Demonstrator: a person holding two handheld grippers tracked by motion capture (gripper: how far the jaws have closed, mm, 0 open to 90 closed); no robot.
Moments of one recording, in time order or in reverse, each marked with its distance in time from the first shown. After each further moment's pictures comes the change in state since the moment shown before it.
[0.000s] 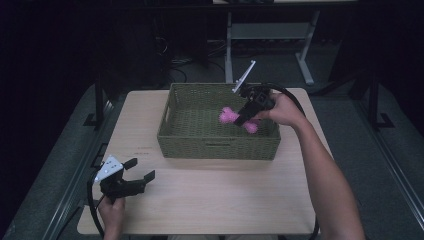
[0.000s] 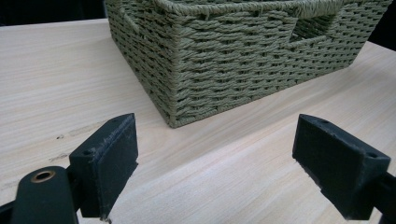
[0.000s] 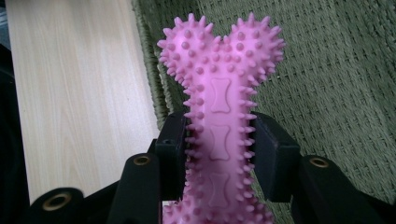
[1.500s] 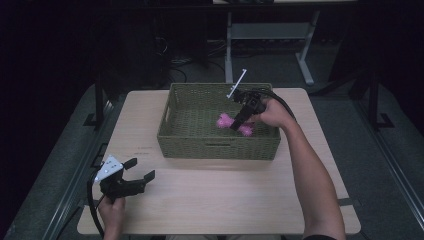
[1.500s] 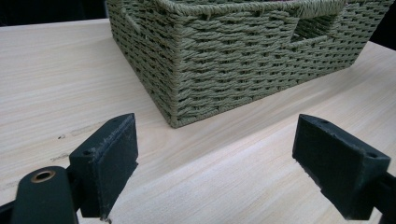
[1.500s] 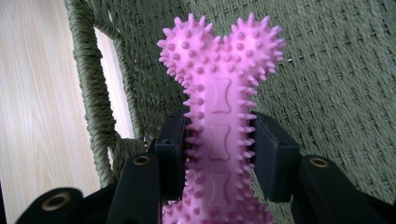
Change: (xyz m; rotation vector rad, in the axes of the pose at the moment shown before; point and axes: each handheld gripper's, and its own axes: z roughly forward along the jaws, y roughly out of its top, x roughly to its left) left arm 0.001 0.000 0.000 -0.002 0.005 -0.002; right arm -0.031 0.001 0.048 0.066 0.053 0.057
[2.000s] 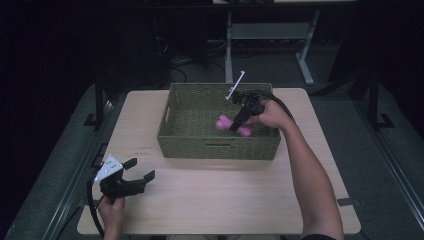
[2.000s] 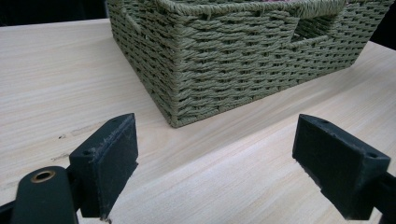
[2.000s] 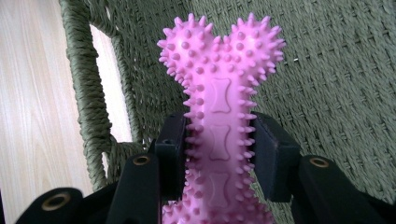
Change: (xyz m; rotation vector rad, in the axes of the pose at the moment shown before) left arm 0.000 0.000 0.000 0.000 0.001 0.000; right arm -0.001 0.001 0.007 0.011 0.016 -0.001
